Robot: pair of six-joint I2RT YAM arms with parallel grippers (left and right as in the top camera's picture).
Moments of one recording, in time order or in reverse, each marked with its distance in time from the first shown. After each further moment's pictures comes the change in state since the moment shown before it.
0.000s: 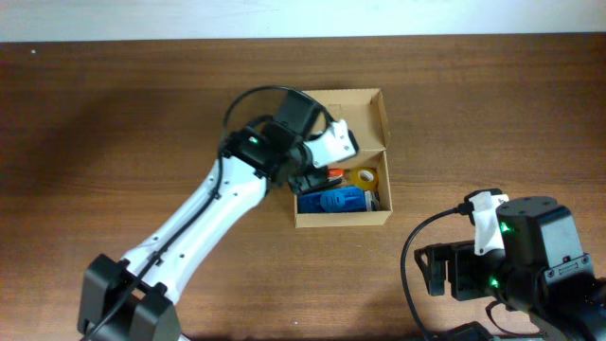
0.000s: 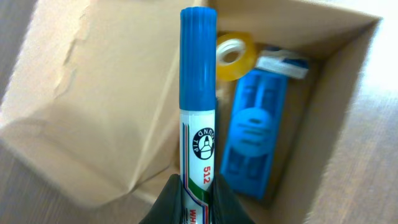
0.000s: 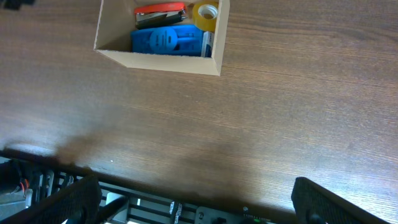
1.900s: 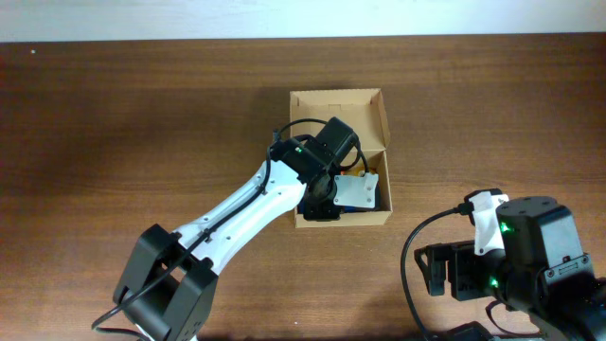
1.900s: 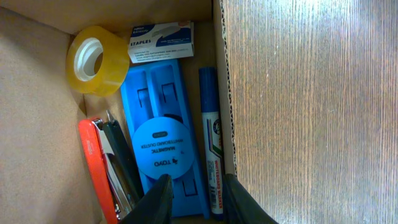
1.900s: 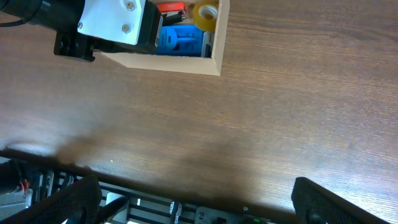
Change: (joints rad) left arm -0.106 0.148 0.002 -0.104 0.070 0.289; right arm 0.000 0.000 0.000 0.000 0.000 0.000
